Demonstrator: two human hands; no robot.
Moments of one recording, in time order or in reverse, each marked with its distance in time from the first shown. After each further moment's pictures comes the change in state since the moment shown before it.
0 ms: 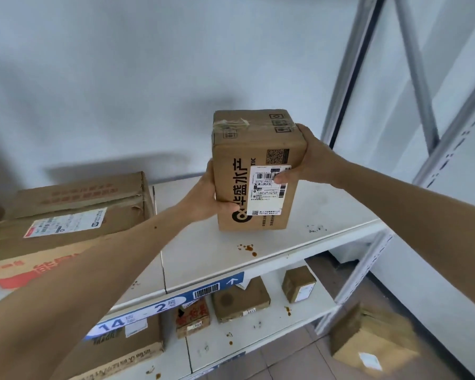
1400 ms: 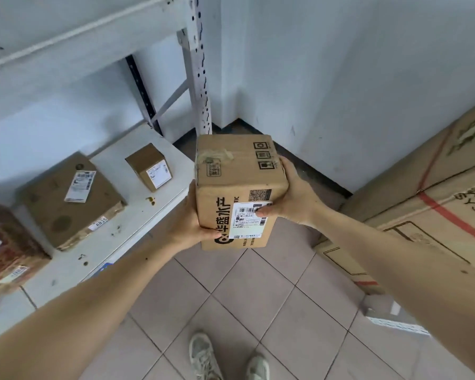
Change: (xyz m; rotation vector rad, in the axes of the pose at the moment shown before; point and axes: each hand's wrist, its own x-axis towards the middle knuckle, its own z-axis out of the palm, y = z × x) left_hand -0.102 -0.029 0.575 -0.108 -0.540 -0.148; right_hand -0.372 0.481 -0.010 0.200 0.160 0.685
